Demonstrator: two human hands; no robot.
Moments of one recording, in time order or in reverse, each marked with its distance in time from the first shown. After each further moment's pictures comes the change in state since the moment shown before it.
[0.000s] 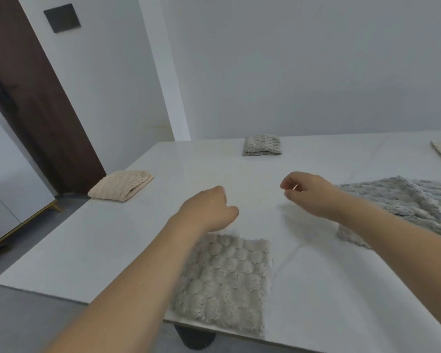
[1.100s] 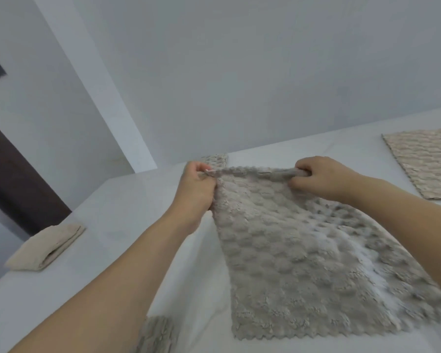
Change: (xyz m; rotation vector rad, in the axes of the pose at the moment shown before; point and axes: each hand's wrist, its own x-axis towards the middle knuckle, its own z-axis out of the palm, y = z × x) left_hand 0.147 0.161 0.035 -0.992 0.313 0.000; right_hand 0.050 0.168 -0.121 -0.008 0.071 0.044
